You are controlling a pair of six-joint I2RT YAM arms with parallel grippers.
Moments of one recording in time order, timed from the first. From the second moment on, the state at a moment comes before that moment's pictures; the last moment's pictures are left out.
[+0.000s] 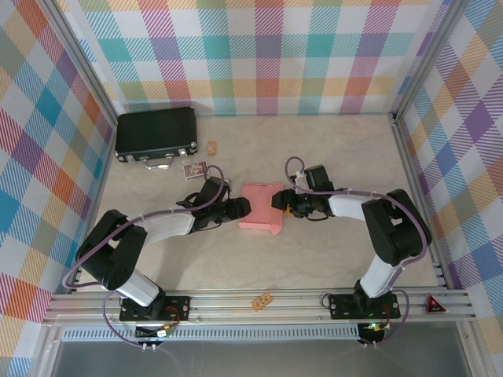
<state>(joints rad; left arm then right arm) -0.58 1.55 0.75 -0.01 0.17 -0.76 0.41 1.72 0.80 0.02 -0.67 0.65</state>
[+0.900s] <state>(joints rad) -0.51 1.71 0.89 -0.05 0.24 -0.65 0.39 1.85 0.79 0.30 -0.87 0.75</state>
